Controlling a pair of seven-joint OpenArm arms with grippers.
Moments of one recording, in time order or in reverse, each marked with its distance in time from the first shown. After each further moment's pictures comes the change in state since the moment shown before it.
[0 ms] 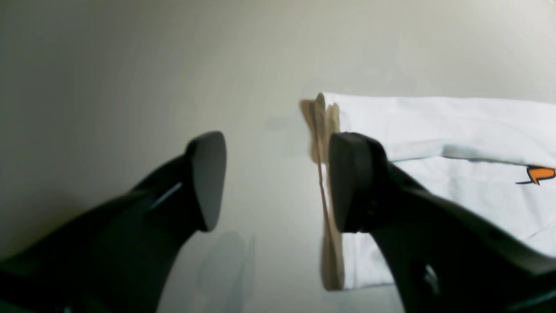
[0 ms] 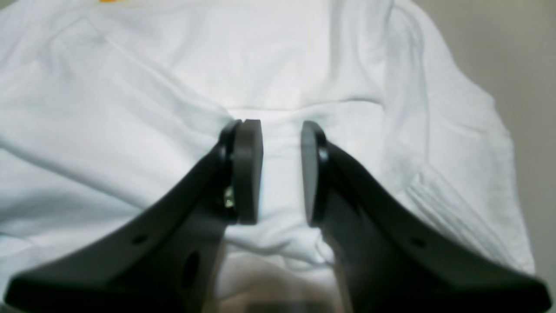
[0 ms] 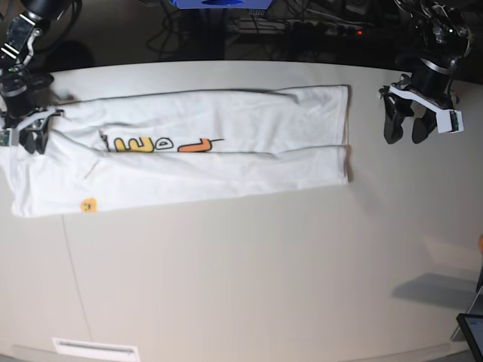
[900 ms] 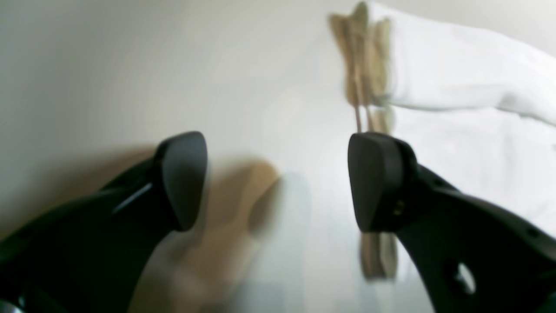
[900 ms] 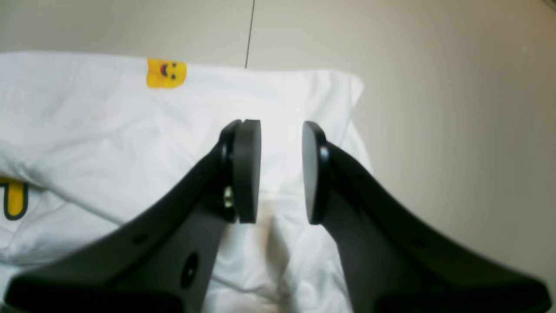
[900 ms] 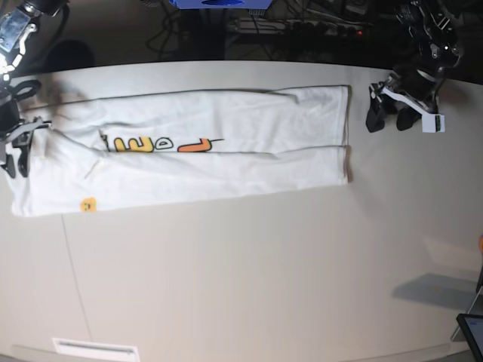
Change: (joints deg) left arm -6.1 -4.4 5.2 -21.4 -0.3 -6.3 -0.2; right arm -1.7 -0.6 2.0 19.9 -0.7 0.7 -4.9
